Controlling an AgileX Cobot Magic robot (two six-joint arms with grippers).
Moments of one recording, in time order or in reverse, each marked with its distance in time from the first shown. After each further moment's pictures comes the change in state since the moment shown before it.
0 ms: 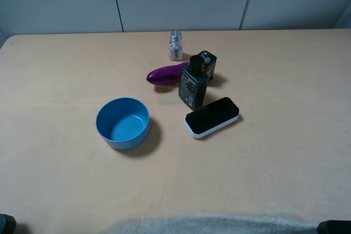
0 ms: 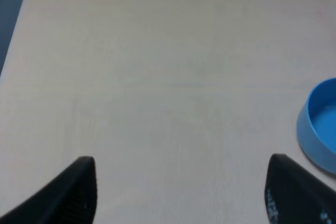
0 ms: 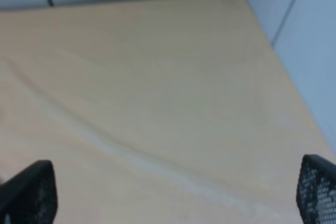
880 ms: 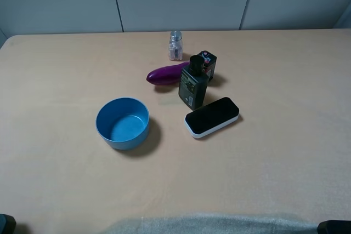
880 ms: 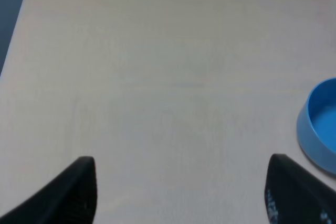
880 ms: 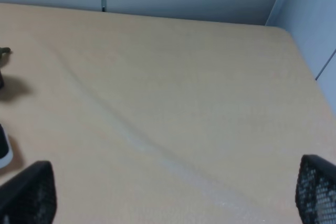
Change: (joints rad) left arm 0.000 0.000 0.000 0.000 0.000 0.000; right arm 0.000 -0.328 0.252 0.135 -0.064 -0.207
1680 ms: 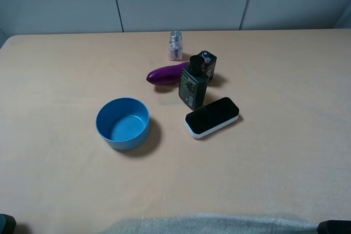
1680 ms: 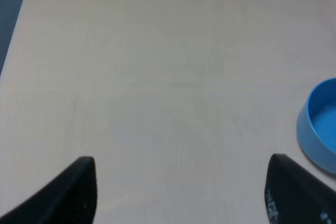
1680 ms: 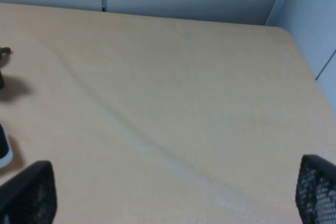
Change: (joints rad) left arm 0.000 0.000 0.000 0.000 0.000 0.000; right arm 0.000 0.000 0.000 0.000 0.000 0.000
